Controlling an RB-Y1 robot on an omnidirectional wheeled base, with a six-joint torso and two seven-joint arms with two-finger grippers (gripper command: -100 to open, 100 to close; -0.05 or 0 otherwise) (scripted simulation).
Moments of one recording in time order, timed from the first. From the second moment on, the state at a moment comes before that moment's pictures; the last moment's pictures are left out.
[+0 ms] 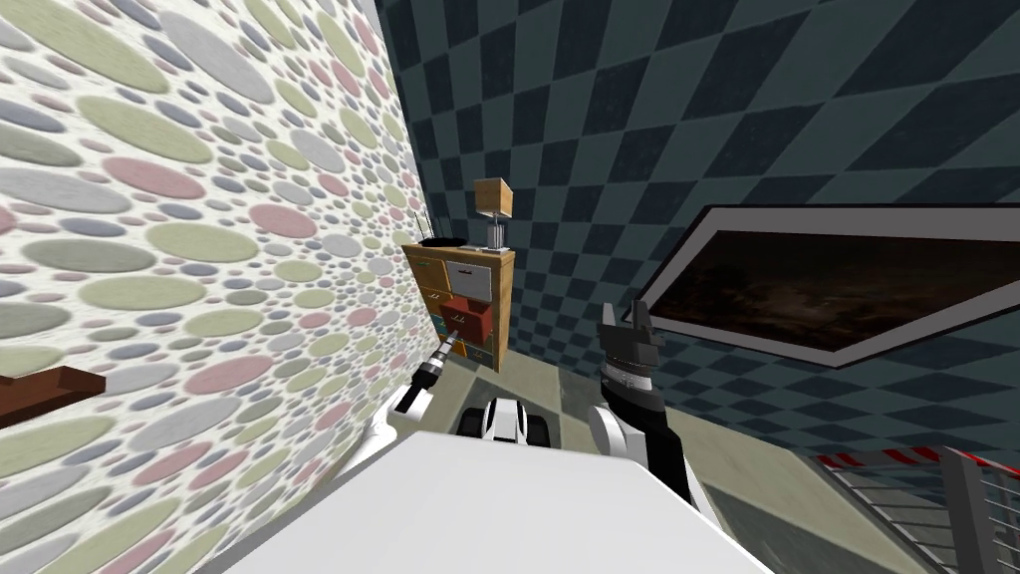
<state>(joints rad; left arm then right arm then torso) 0.16 0.28 0.00 -1.28 -0.14 -0.63 -0.11 0.50 0.00 0.04 -2.38 0.03 -0.53 -0.11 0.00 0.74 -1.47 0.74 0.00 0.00</state>
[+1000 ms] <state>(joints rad) 0.13 0.26 0.02 -1.36 -0.14 -0.50 -0.14 0.50 0.01 0.04 -2.38 0.03 -0.53 -0.11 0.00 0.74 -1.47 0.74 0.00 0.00</state>
